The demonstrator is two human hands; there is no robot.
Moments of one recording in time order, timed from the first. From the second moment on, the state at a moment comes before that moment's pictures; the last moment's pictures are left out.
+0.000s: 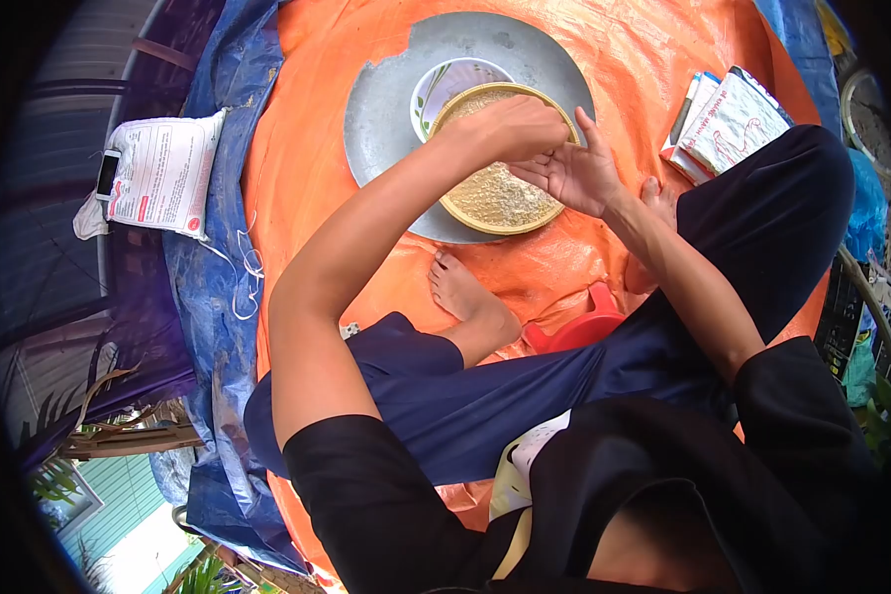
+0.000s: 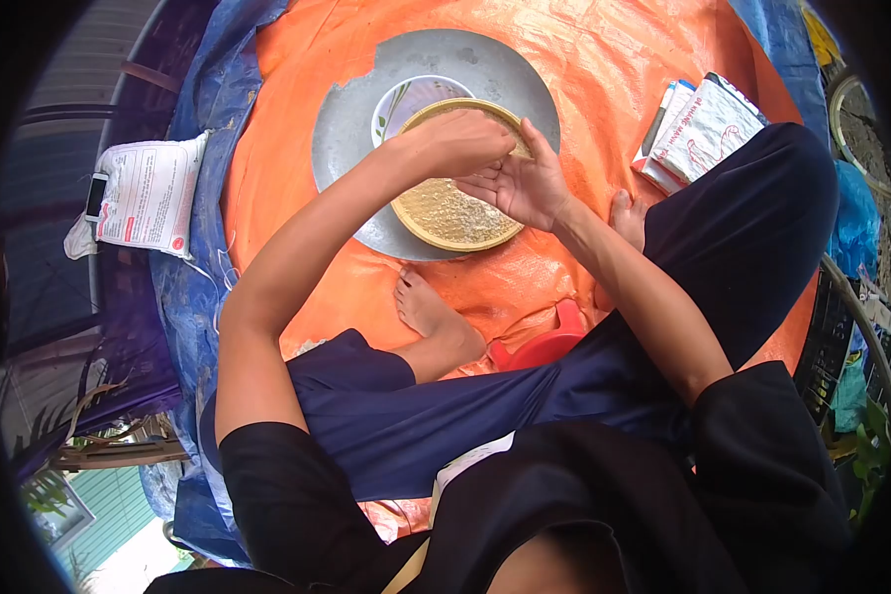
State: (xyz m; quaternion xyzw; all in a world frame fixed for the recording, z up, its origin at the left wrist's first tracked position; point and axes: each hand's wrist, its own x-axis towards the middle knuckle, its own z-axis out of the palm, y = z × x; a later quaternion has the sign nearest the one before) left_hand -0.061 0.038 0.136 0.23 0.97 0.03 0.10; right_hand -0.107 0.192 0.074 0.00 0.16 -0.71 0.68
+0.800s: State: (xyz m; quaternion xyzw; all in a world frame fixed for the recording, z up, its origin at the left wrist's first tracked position) left_hand -0.048 0.048 0.119 0.33 0.91 -0.18 -0.18; right_hand -0.117 0.196 0.063 0.03 0.13 -0.77 0.63
